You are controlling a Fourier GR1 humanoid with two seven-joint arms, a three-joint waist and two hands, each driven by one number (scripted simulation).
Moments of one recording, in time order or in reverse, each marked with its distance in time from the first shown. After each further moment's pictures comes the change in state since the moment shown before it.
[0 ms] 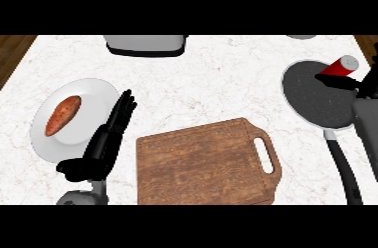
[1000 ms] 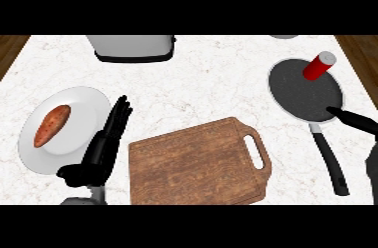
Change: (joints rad) left arm 0.045 -0.011 0.009 0.008 -0.019 0.031 -0.021; right arm 0.354 0.080 -0.119 -0.348 -0.406 0.490 -0.312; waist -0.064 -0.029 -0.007
